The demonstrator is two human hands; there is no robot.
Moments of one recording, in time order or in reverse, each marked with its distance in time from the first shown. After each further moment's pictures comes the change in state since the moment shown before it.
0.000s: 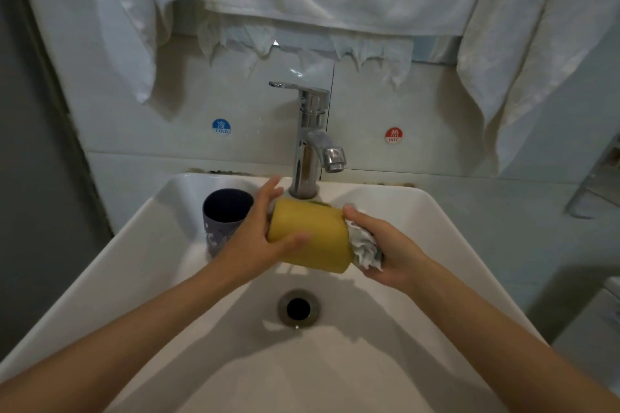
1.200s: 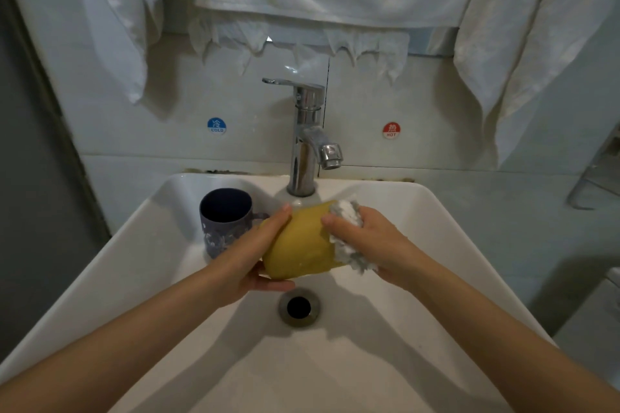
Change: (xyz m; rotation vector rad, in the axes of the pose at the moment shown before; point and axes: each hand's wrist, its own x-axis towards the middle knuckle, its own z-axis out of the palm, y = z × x) left_hand -0.012 0.012 0.006 -0.534 0.007 -0.584; right_hand -0.010 0.000 0.014 -0.590 0.108 -0.270
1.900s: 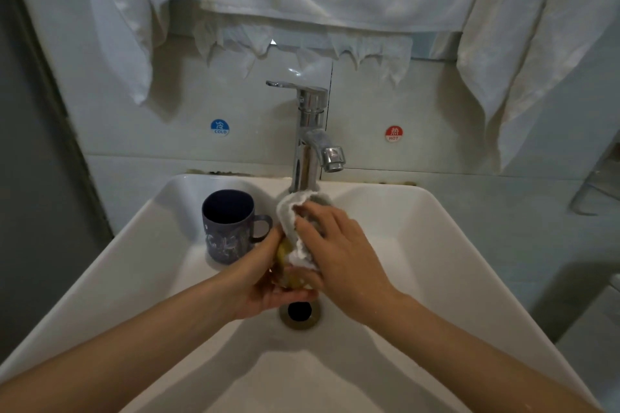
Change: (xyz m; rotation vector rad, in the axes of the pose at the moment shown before) left_hand 0.000 -0.010 0.004 -0.248 -0.118 -0.230; right_hand 0.005 0.034 0.035 -1.148 0.310 -0.873
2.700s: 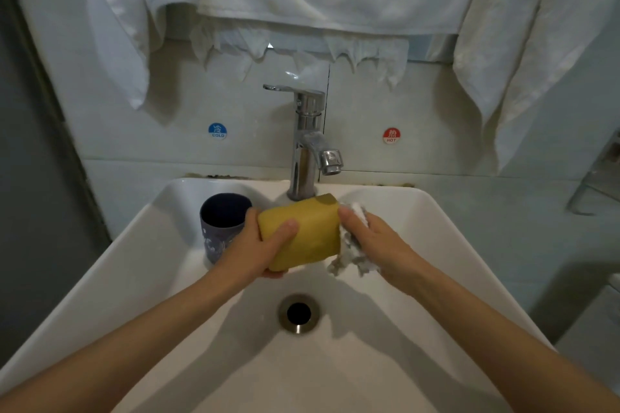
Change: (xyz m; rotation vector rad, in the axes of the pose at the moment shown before) left_hand 0.005 0.013 -0.002 0.554 0.263 0.503; right_hand 0.010 0.037 -0.029 1.111 -0.247 0.866
